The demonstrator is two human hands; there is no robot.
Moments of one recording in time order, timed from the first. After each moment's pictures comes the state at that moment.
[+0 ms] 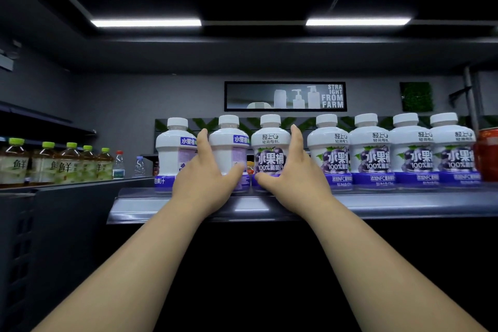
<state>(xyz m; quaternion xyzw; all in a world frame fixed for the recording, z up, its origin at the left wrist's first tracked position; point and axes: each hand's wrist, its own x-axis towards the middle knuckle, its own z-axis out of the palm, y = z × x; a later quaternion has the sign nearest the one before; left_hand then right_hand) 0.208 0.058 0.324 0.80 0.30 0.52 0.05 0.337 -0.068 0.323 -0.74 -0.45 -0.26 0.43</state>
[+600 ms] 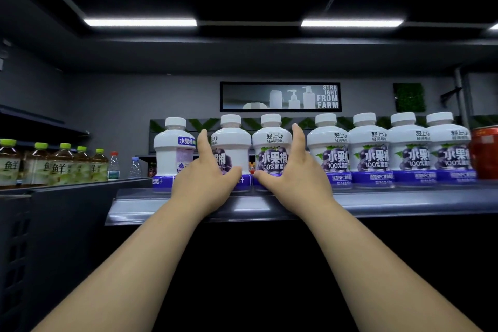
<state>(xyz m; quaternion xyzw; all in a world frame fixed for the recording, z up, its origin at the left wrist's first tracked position) 0.208 0.060 0.325 0.80 0.31 0.51 0.06 0.336 -0.065 0.319 -0.73 -0.43 -0.30 0.44</state>
